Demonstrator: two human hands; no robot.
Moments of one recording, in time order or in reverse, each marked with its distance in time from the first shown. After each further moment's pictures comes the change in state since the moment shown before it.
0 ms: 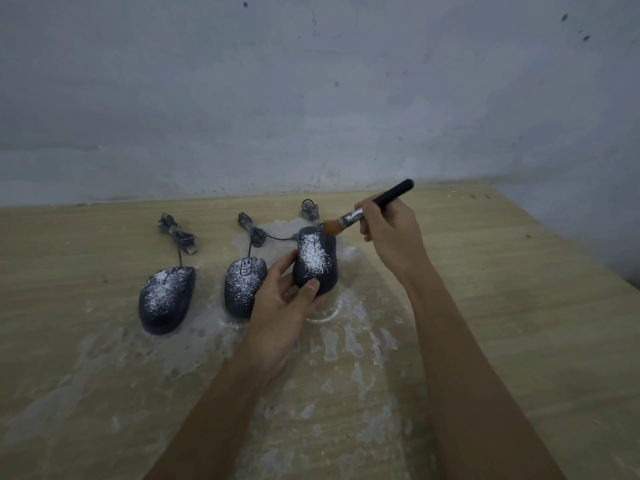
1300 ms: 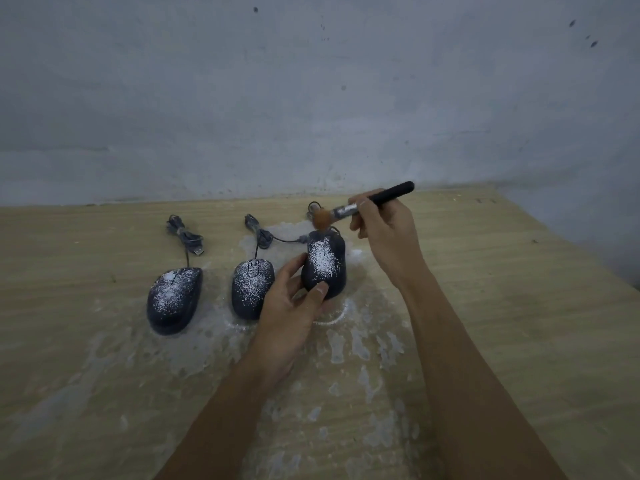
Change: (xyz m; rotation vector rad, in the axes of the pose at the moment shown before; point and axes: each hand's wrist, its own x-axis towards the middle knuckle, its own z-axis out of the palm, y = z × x) left_hand -0.004 0.003 0.002 0.107 0.000 0.000; right_hand 0.000 -0.006 0.015 0.156 -0.069 -0.071
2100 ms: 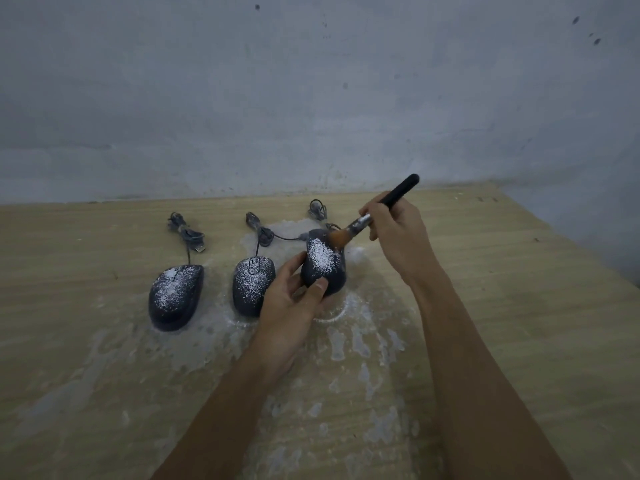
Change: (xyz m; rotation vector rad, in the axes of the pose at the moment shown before) left_hand 0.004 -0.005 -0.002 -0.012 0.023 -0.009; right_hand -0.003 -0.005 -0.013 -0.071 -0.009 0.015
